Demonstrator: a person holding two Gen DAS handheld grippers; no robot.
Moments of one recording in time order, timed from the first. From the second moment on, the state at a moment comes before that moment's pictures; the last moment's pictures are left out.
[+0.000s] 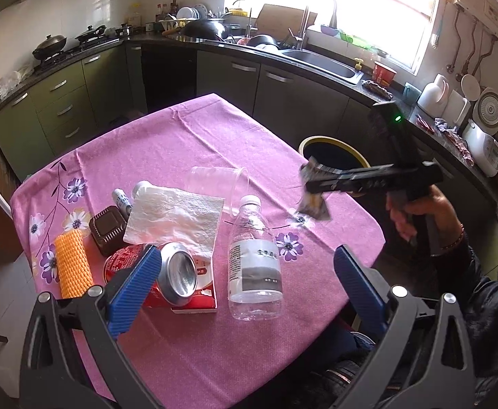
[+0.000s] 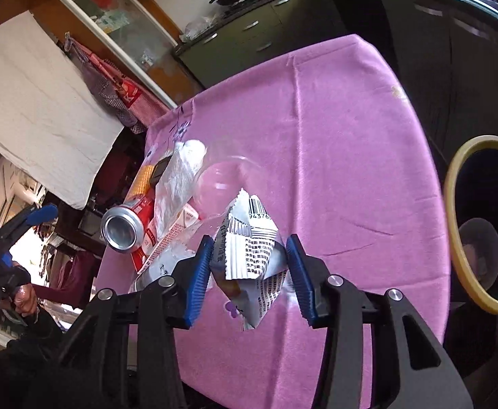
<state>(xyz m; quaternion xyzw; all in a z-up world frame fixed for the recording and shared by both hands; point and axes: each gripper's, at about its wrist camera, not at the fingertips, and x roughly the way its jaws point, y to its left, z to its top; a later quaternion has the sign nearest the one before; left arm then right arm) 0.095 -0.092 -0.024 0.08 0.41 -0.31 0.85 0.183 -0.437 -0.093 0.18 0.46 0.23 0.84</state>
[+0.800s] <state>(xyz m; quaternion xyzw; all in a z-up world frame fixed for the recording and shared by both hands) 0.106 -0.130 -0.046 0.11 0.44 -0.33 0.83 0.246 -0.622 -0.180 0.18 0.50 -0.08 0.85</state>
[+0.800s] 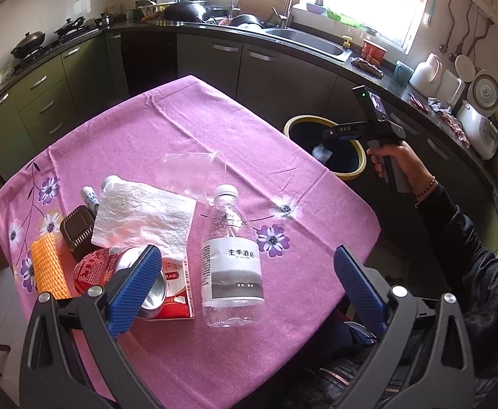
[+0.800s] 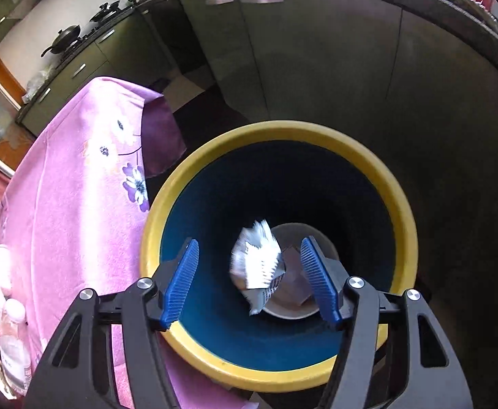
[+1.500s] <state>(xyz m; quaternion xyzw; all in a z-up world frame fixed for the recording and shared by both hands) 0.167 -0.185 -0.102 0.14 0.57 -0.32 0.75 0.154 -0.560 -0.120 0.15 0.44 -0.01 0.88</state>
